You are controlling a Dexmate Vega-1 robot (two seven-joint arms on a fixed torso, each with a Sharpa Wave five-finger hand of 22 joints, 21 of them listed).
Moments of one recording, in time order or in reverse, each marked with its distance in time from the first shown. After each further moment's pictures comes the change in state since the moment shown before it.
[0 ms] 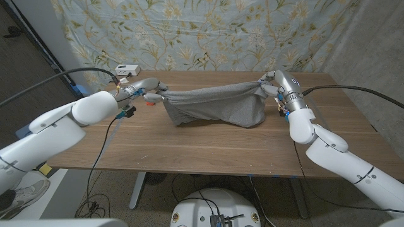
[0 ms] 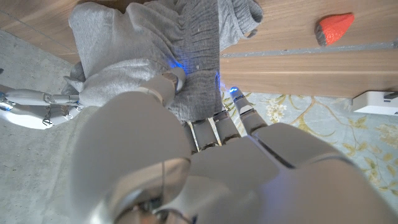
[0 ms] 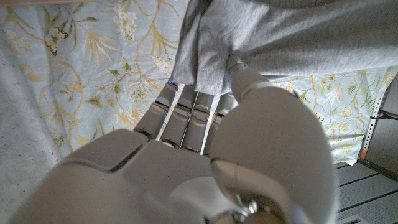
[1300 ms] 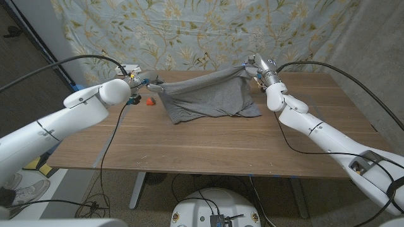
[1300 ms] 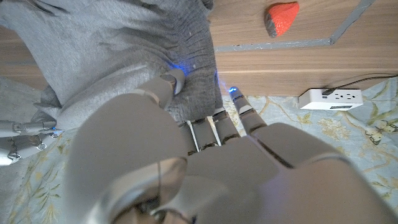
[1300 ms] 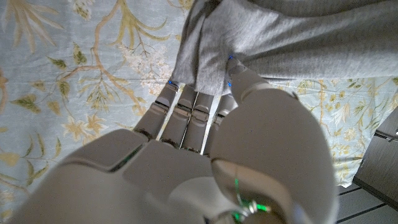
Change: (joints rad) left arm -0.504 0.017 0.485 0.150 0.050 0.280 0.066; left_hand -0.051 -0.001 0.051 0.004 0.012 -0.018 0.018 -0.016 -0.031 -0.018 0.000 -0.016 0.005 -0.001 -0.001 0.005 0.000 0.004 -0.004 0.015 0.005; right arm 0.477 0.217 -0.258 0.551 -0.107 0.192 0.023; right_hand -0.016 0.010 0.000 0.001 -0.021 -0.029 -0.029 -0.005 -0.017 -0.027 -0.028 -0.014 -0.037 -0.005 0.005 0.005 0.061 0.016 -0.016 0.000 0.002
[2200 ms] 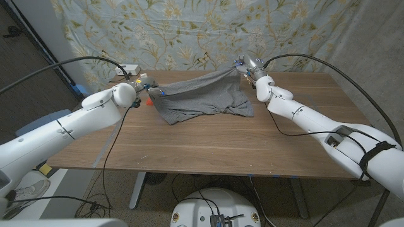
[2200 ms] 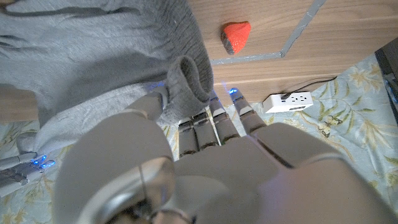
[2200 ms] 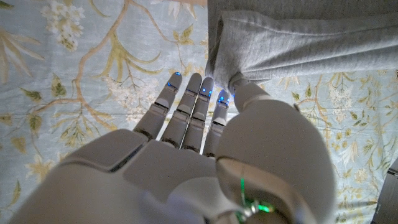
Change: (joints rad) left arm -0.118 -0.046 0.186 0.038 0.098 0.147 0.009; left_hand -0.265 0.025 -0.061 0.085 -0.077 -0.359 0.025 -0.333 -0.179 -0.194 0.012 -0.044 -0.009 -0.061 0.014 0.007 0.014 -0.043 0.018 0.033 0.005; right arm 0.201 0.127 -0.134 0.319 0.040 -0.005 0.091; right_hand -0.114 0.042 -0.018 0.041 -0.004 -0.414 -0.040 -0.248 -0.053 -0.380 -0.028 -0.219 -0.126 -0.222 0.032 -0.134 0.007 -0.068 0.034 -0.004 0.007
